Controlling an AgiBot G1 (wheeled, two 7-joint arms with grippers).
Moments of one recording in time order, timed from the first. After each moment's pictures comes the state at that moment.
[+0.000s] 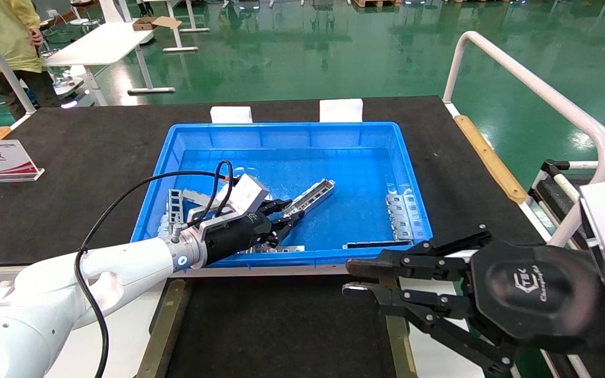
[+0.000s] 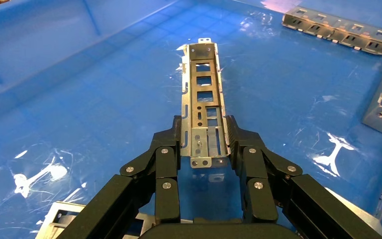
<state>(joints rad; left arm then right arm) -1.45 1.35 0.53 -0.09 1.06 0.85 0.43 1.08 -0.61 -0.29 1.28 -0.73 -1.49 0.18</state>
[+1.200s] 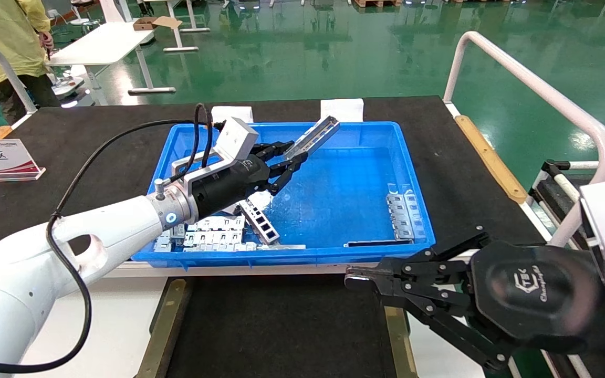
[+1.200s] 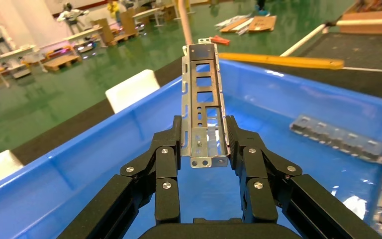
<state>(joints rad) -1.53 1.33 0.49 -0.08 0.92 0.97 0.52 1.08 -0.61 -0.29 1.28 -0.72 -1.49 0.18</state>
